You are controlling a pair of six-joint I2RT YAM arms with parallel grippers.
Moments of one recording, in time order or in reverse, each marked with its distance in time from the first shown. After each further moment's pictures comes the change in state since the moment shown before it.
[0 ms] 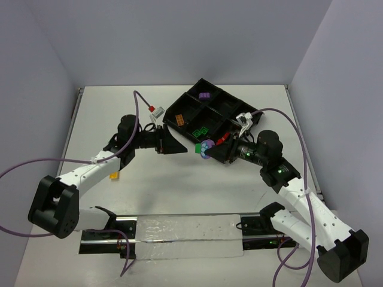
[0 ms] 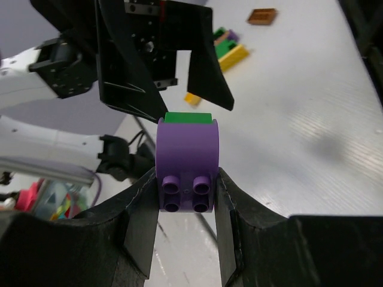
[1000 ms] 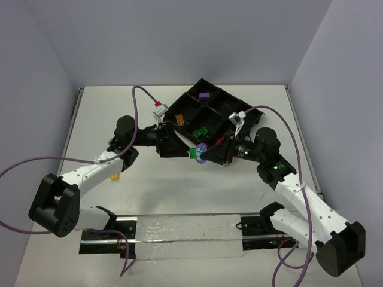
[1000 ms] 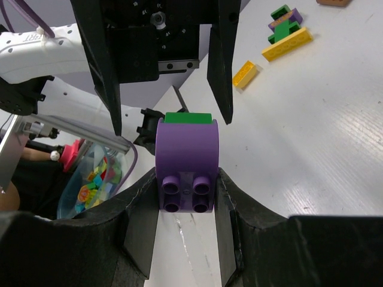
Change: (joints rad) left arm -0.049 0.006 -0.008 0.432 0.223 -0.210; right arm 0.000 0.065 -0.002 0.137 -0.217 0.053
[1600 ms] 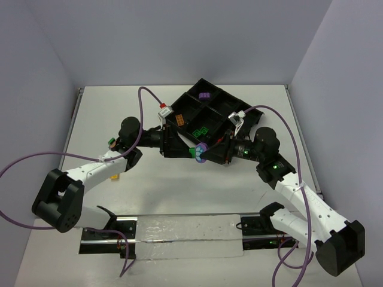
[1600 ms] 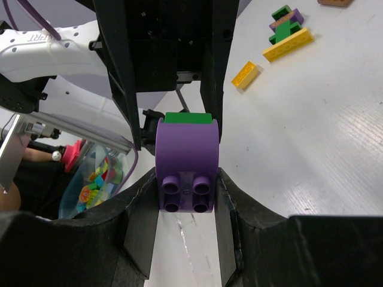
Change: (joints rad) left arm -0.039 0.045 0.002 0.051 -0.002 -0.039; right arm 0.003 0.012 0.000 0.013 -0.003 0.008
